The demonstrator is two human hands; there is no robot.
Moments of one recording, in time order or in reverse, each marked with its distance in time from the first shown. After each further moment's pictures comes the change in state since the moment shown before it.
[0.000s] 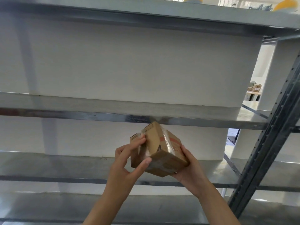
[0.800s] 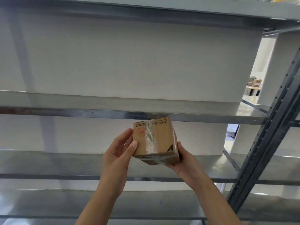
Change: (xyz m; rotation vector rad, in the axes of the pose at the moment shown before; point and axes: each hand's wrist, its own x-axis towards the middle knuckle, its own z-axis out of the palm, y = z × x) left_hand 0.014 0.011 0.000 -0.675 0.106 -0.342; right_hand 0.013 0.003 -0.003 -0.066 0.085 -0.006
